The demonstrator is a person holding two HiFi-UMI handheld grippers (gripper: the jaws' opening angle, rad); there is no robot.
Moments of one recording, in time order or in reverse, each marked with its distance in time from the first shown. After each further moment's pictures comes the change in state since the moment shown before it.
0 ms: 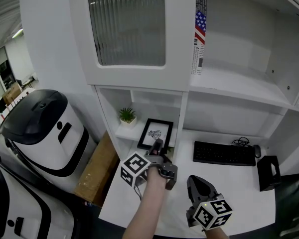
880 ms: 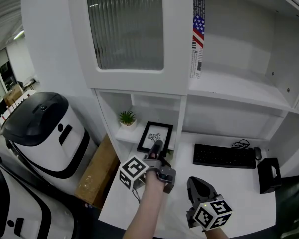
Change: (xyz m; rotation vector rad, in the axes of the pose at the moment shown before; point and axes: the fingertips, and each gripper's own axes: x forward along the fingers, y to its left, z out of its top) left arm -0.001 -0.006 -0.002 -0.001 0.014 -0.041; right arm 0.003 -0.006 0.002 0.003 0.005 0.010
